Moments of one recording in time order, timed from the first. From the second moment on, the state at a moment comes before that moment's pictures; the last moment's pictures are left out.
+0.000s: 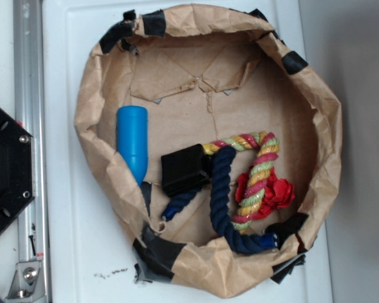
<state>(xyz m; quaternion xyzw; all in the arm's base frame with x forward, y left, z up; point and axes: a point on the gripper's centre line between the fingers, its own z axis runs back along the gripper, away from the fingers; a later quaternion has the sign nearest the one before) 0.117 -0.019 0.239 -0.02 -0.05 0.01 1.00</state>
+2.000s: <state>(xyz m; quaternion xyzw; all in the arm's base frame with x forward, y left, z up) 0.213 0.006 0.070 -0.01 0.09 0.29 0.95</state>
